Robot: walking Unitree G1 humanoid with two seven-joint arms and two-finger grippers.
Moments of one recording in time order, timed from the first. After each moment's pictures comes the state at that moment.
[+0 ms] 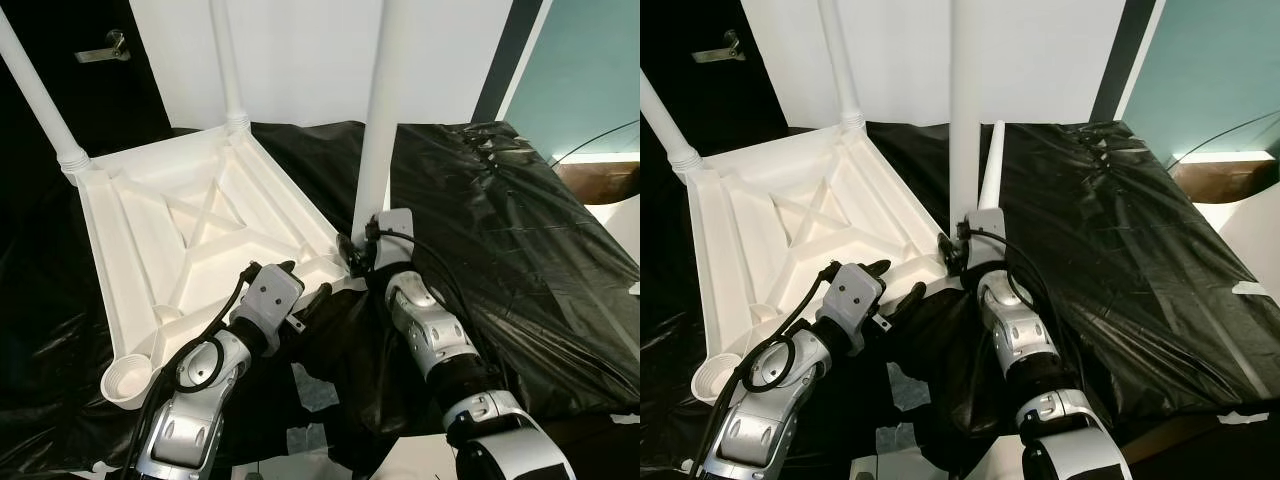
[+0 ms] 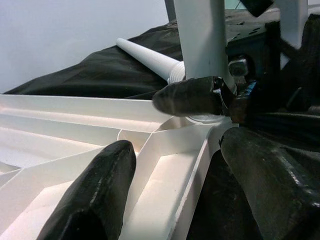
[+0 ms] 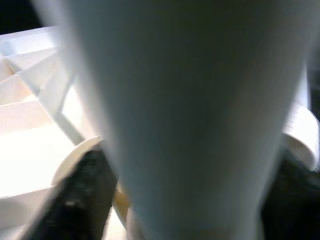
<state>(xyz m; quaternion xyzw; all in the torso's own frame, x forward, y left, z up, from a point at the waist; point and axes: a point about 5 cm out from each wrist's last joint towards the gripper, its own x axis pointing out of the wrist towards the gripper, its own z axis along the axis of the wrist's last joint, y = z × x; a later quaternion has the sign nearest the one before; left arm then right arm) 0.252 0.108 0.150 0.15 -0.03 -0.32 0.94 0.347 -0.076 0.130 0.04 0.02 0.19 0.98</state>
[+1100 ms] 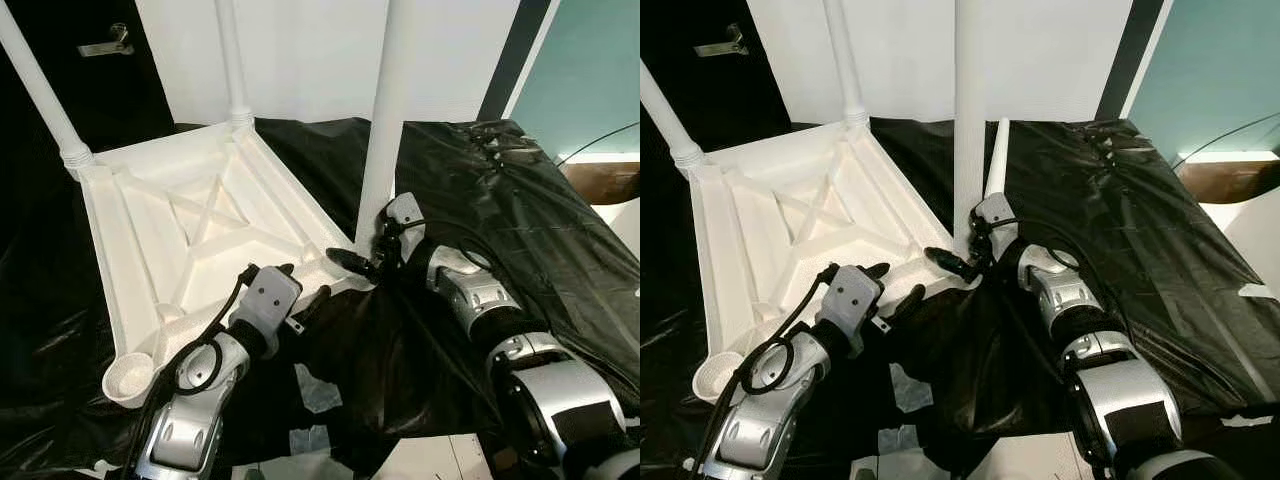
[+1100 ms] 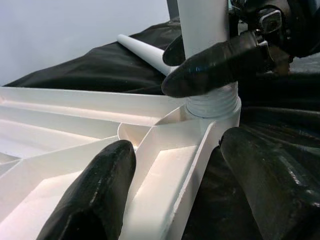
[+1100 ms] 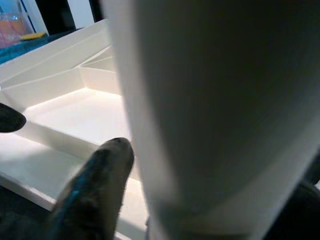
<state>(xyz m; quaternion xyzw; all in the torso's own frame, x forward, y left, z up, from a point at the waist) 0.249 0.108 0.146 0.14 -0.02 -0.32 0.94 0.367 -0.106 0.148 -0.06 0.00 0.45 0.89</state>
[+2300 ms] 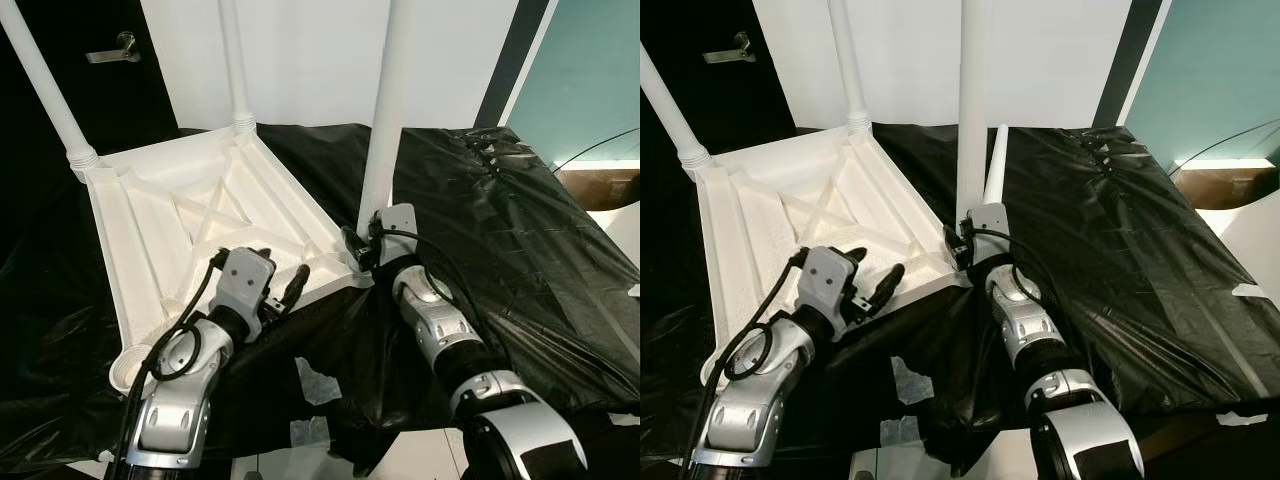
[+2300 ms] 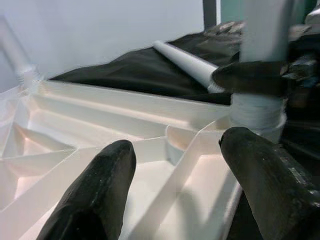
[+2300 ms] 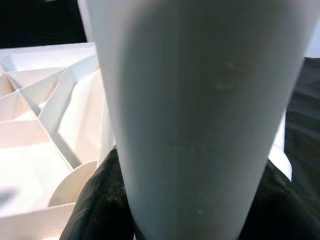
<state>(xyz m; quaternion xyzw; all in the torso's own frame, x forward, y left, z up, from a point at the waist) 0.269 0.134 0.158 0.12 -0.02 -0.26 0.96 0.356 -0.080 0.133 0.02 -0.03 0.15 0.99</state>
